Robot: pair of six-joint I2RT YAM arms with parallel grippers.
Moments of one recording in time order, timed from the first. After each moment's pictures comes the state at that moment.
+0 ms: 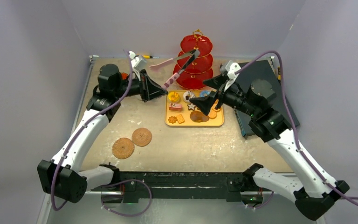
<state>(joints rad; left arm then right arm) -0.31 1.20 1.12 -0.09 0.93 -0.28 0.64 0.97 1.20 -0.21 -0.36 0.06</state>
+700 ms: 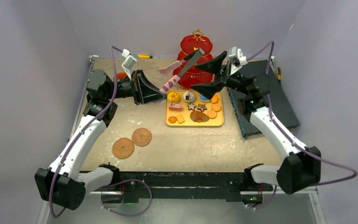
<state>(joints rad) -0.28 1.12 1.06 0.31 1.17 -0.79 0.32 1.24 1.02 0.73 -0.97 0.48</state>
